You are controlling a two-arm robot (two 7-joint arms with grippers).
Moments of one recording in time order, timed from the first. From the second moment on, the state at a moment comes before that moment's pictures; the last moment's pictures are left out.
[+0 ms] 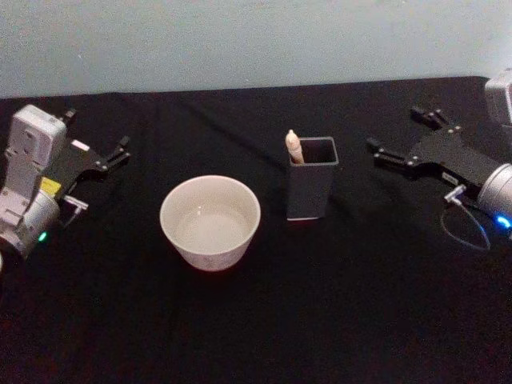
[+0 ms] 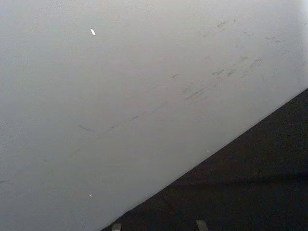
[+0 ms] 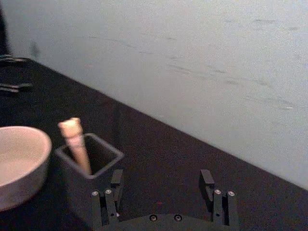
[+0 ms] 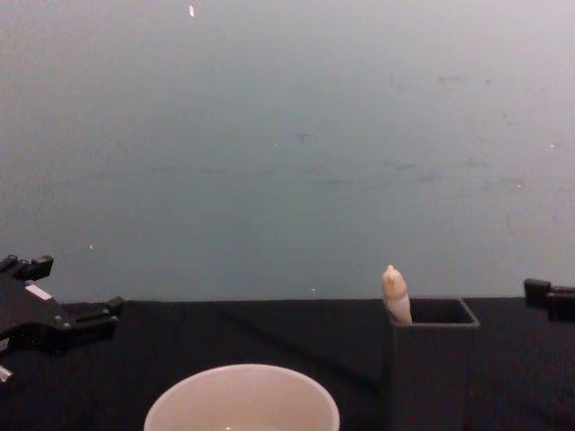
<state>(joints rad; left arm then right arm) -0.20 0.60 0.45 -1.41 -0.25 -0.12 0.03 0.12 0.70 -0.35 -1.65 0.48 0.07 0.27</state>
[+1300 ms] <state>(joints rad) -0.20 0.60 0.45 -1.41 -0.25 -0.12 0.03 0.23 0.48 -0.46 -1.63 0.35 0.24 0.35</state>
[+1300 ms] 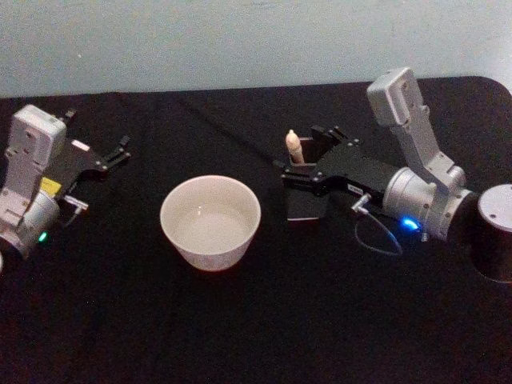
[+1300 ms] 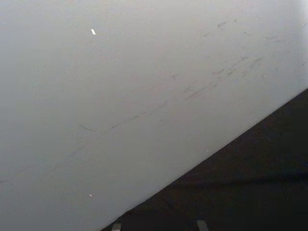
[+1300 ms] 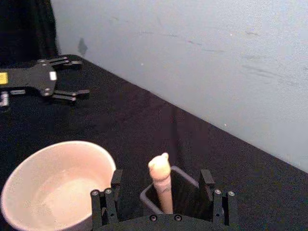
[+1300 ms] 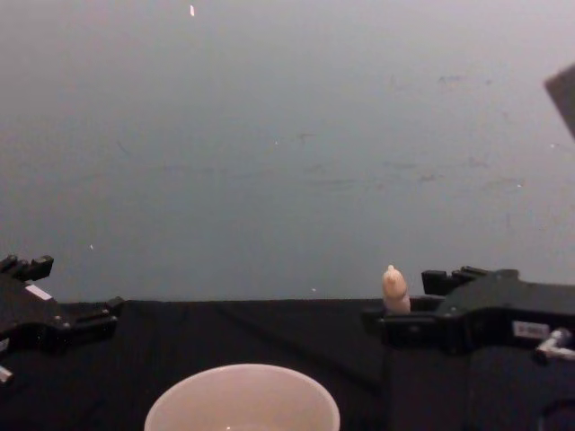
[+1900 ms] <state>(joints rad) -0.20 0.60 0.45 -1.41 -0.25 -0.12 0.03 0.26 0.38 -0.44 -1.57 0.30 0.26 0.31</state>
